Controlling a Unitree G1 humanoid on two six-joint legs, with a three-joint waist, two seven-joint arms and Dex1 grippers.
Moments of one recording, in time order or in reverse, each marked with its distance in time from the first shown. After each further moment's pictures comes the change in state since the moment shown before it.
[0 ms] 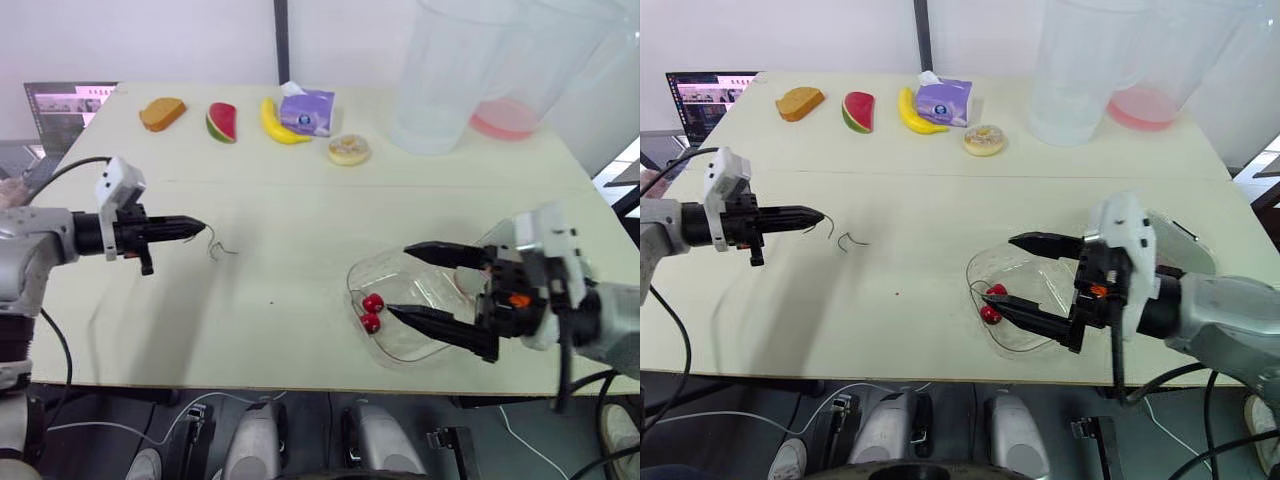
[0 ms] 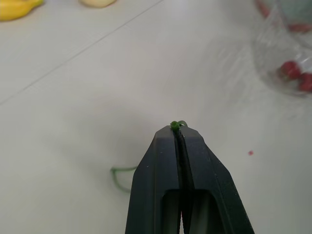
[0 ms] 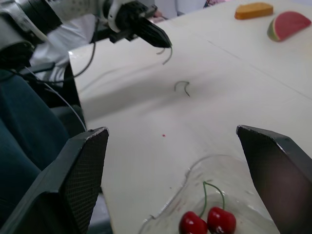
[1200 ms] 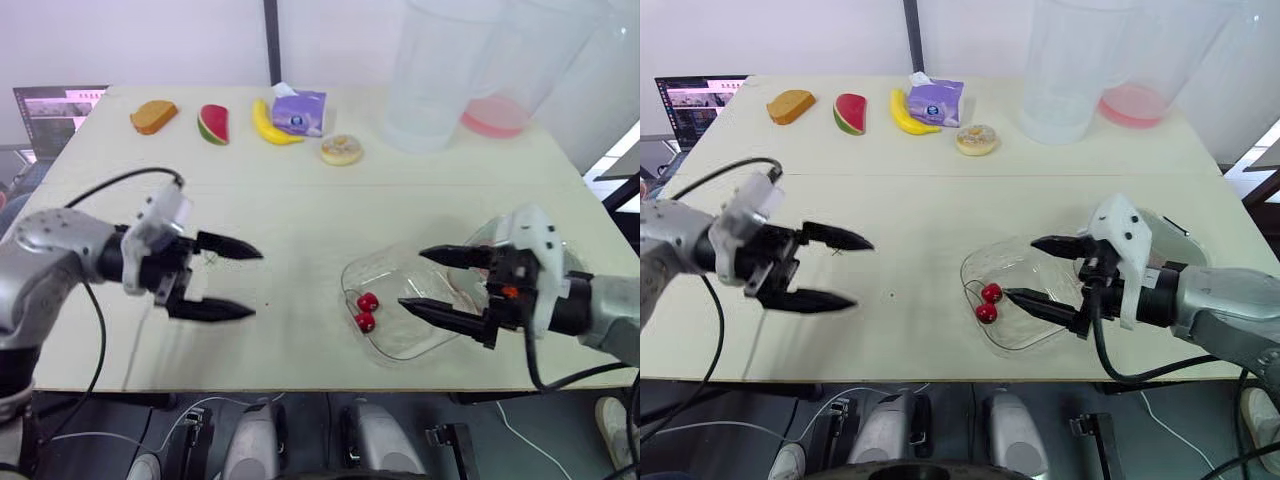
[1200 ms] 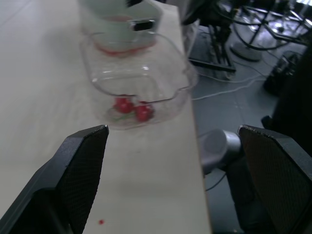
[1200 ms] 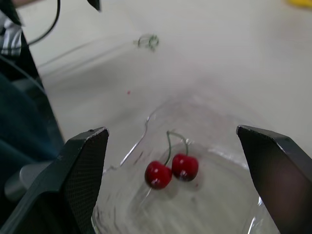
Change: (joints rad) left arm 0.094 0.023 0.016 -0.599 -0.305 0.224 -0.154; right arm -0.029 -0.150 0.112 0.063 -0.036 0.064 -0.066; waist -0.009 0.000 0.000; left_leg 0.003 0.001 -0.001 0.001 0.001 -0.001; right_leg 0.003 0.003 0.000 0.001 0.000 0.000
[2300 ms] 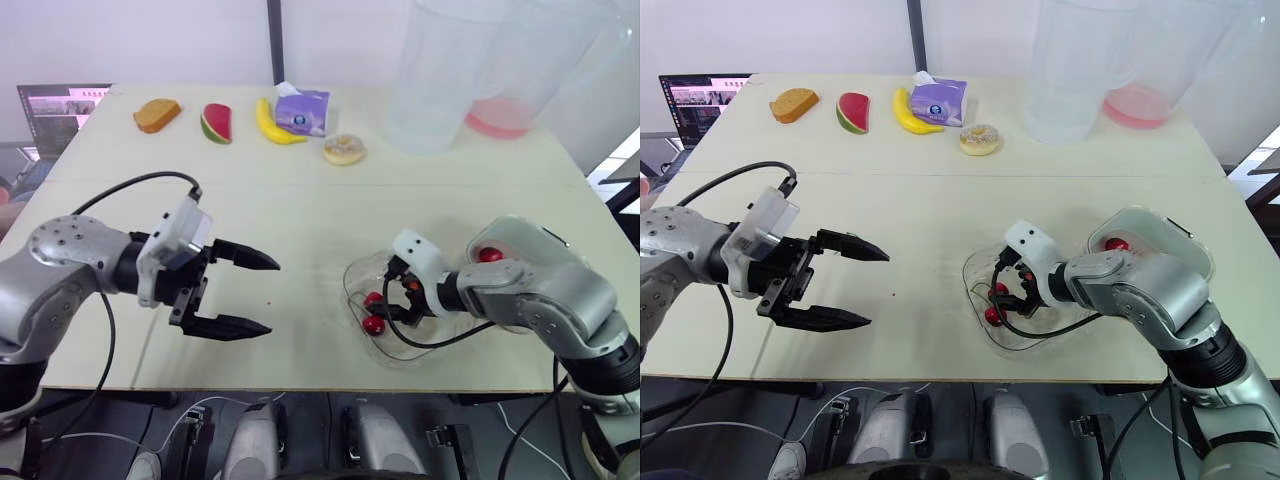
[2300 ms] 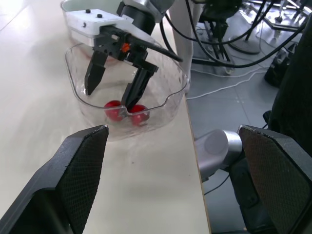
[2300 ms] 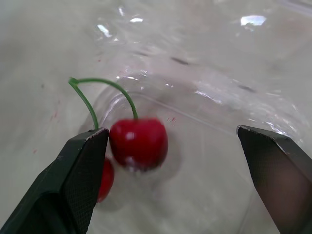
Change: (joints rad) left arm 0.007 -0.029 -0.021 -0.044 -0.011 -0.029 0.065; right arm -0.401 0.330 0.546 0.267 -0.481 0.385 -0.117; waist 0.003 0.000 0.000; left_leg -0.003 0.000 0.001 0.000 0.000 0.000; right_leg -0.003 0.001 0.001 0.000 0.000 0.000
